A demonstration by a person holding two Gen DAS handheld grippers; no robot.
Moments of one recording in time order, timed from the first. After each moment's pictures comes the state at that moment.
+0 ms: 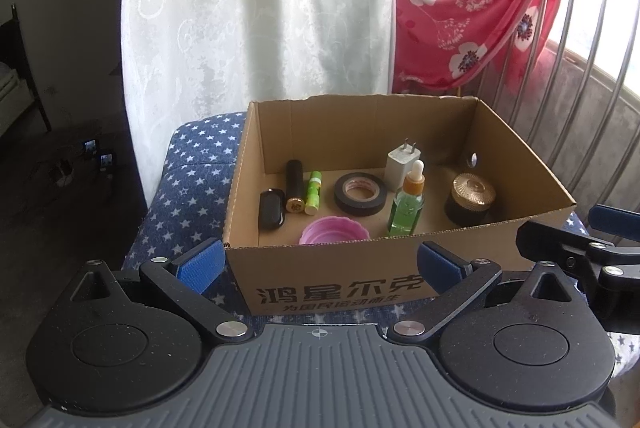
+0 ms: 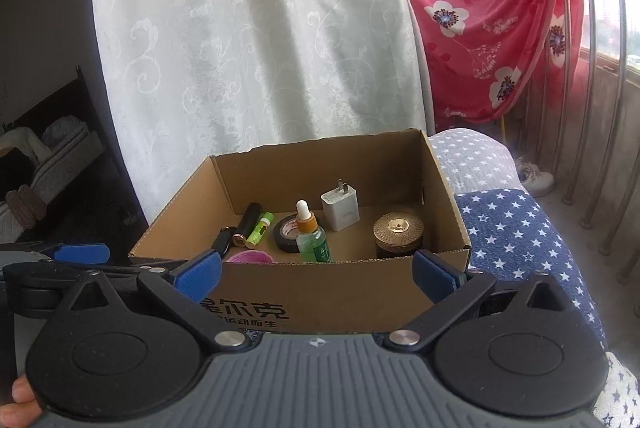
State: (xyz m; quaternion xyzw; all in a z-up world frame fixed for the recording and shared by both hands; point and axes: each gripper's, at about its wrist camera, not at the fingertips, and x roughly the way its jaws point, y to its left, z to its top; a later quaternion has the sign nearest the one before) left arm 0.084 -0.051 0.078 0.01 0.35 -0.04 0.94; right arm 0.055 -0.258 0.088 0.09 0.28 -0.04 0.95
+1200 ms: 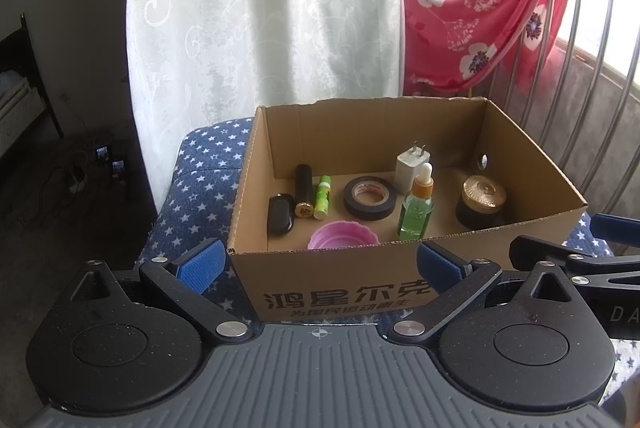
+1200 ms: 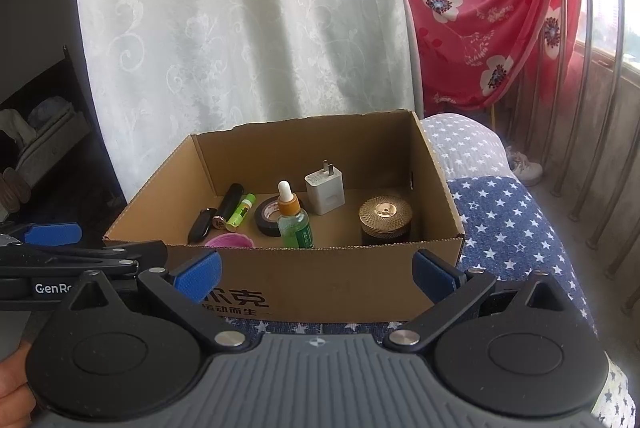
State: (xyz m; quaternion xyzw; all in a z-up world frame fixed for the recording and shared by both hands) left arm 0.084 -0.058 0.079 0.02 0.34 -0.02 0.94; right arm 0.066 -0.262 0.077 0.08 0.31 -0.05 0.94
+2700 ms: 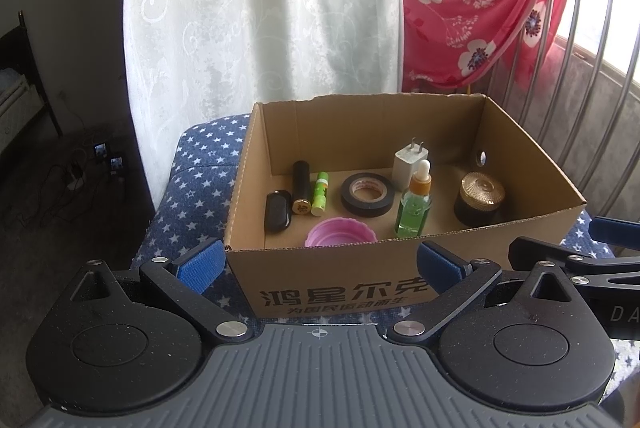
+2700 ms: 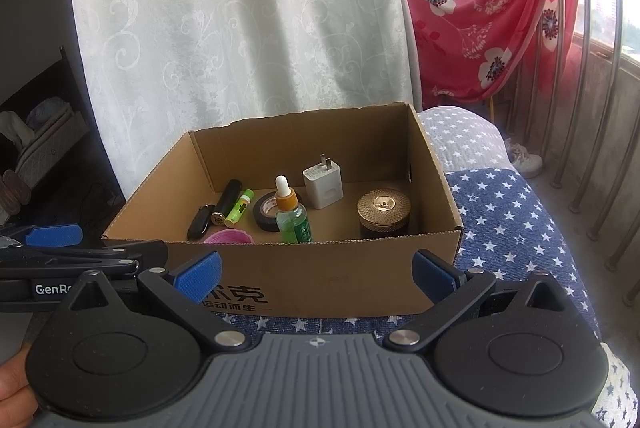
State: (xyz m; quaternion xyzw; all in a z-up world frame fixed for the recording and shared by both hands) left arm 0.085 -0.059 0.075 0.02 0.34 -0.03 0.94; right arm 0.064 -0.266 0.076 0.09 0.32 -0.05 0.94
